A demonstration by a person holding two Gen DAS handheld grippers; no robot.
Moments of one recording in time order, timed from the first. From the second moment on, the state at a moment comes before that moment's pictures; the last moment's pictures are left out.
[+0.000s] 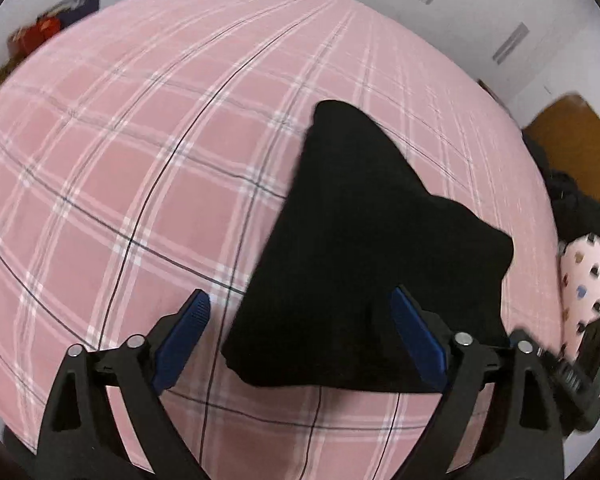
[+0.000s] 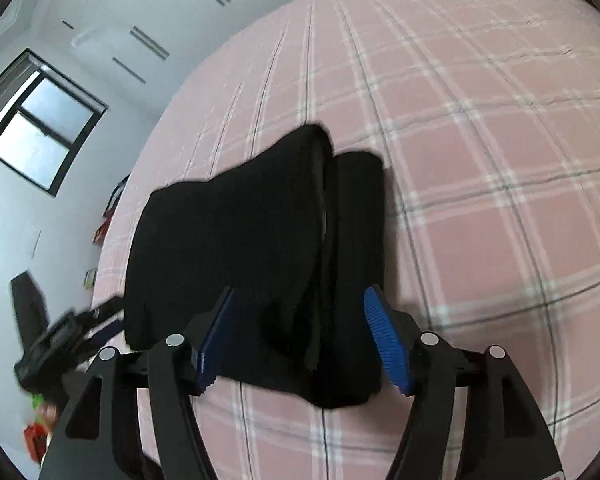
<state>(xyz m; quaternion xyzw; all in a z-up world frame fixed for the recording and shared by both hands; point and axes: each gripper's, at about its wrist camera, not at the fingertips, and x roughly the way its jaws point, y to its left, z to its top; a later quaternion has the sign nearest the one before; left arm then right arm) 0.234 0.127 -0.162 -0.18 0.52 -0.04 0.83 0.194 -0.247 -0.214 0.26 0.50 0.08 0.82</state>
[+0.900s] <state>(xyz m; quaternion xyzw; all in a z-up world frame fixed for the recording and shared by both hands) 0.135 0.055 -0.146 0.04 0.56 -0.06 0.83 0.098 -0.247 -0.197 0.29 0.48 0.07 0.82</state>
